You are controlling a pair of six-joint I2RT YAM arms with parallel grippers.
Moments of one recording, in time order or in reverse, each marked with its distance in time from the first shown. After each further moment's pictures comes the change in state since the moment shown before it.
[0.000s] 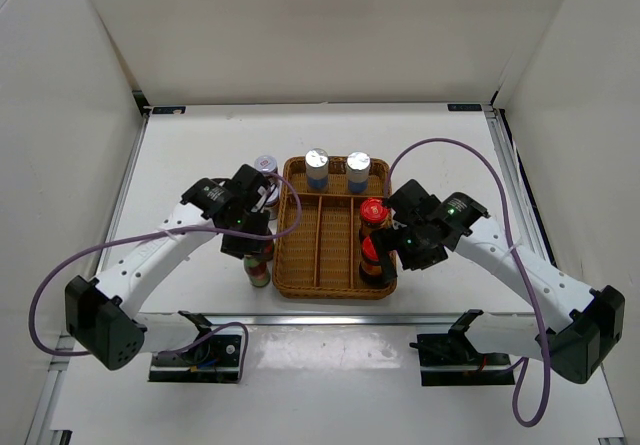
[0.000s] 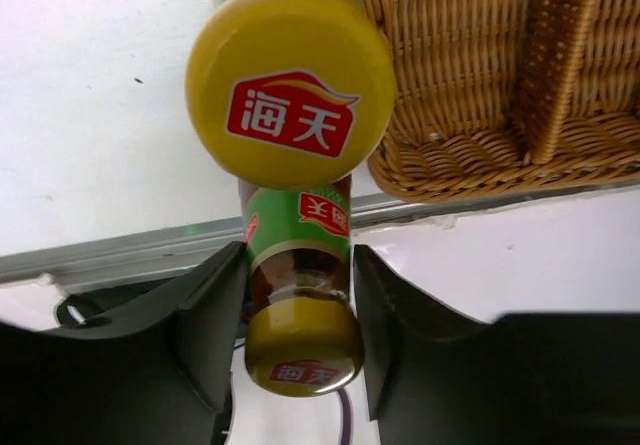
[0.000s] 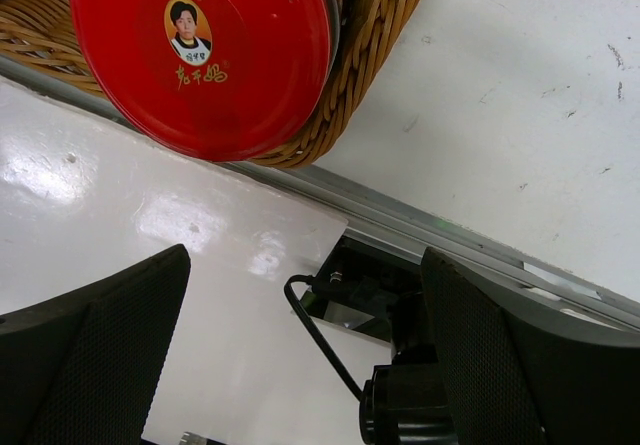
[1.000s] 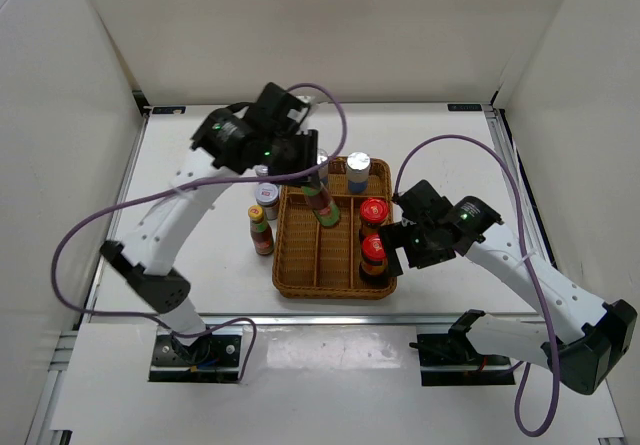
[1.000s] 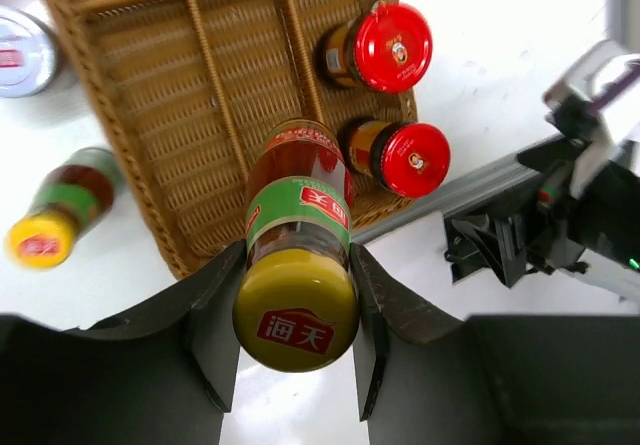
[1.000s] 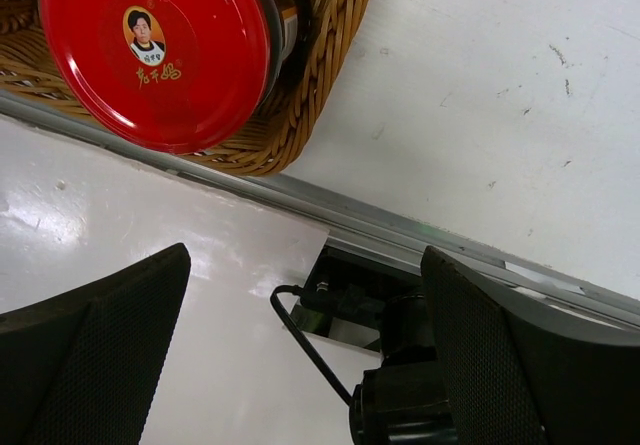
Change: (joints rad) left arm -0.117 0.352 0.914 -0.129 0.083 -0.092; right arm -0.020 -0.064 -0.006 0.000 0.068 0.018
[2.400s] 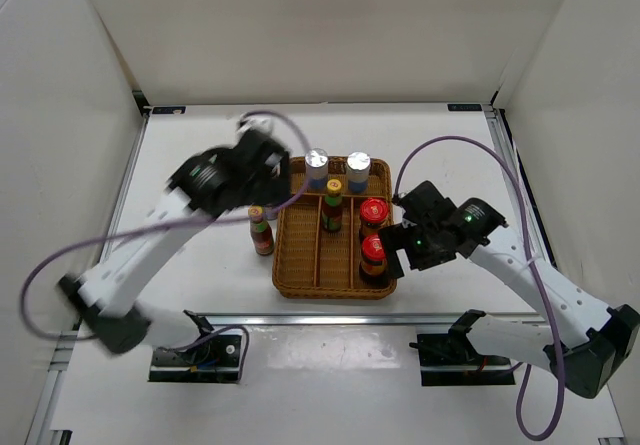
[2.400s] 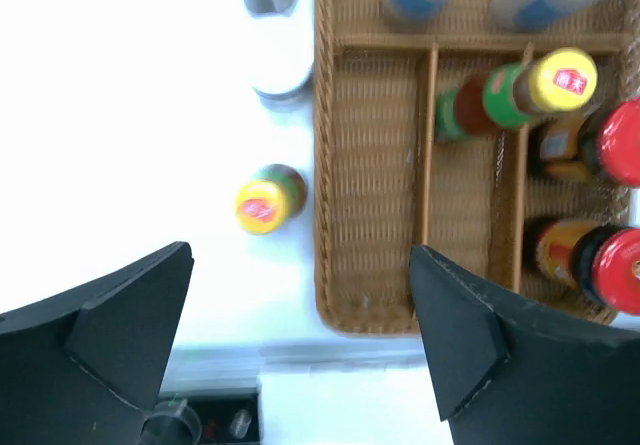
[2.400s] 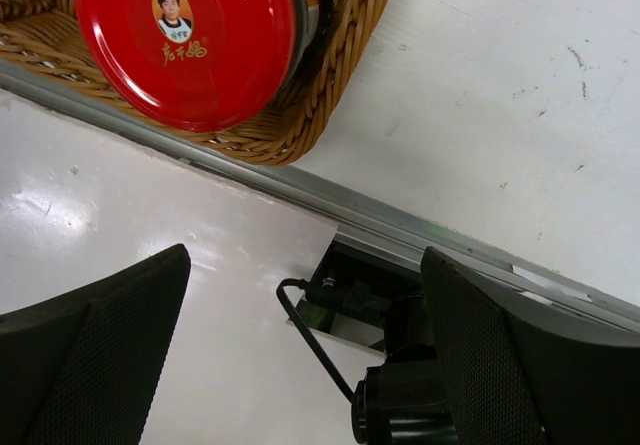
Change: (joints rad) left arm -0.061 -0.127 -0.315 0.100 -0.504 -0.023; right arm 0.000 -0.031 0.000 -0.007 -0.028 -0.012
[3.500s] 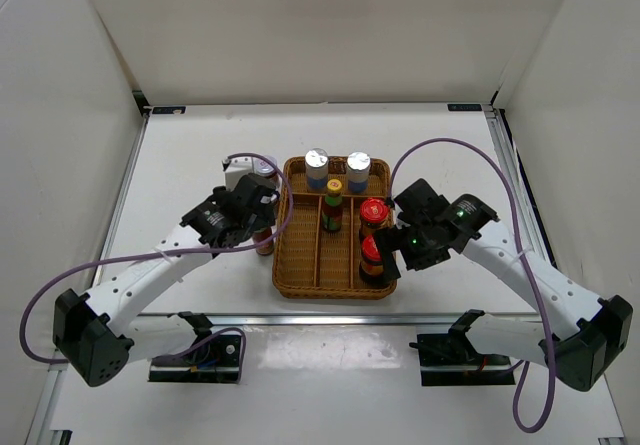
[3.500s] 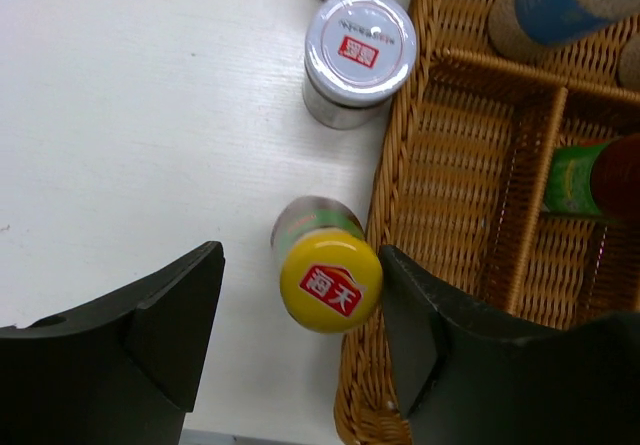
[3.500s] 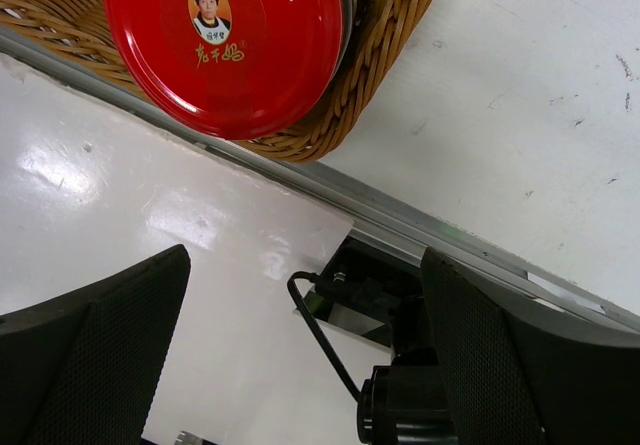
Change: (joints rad) left arm 0.069 -0.339 -0.767 0.507 -0.121 -0.121; right arm -0.007 0.051 0.000 0.010 -0.085 -0.044
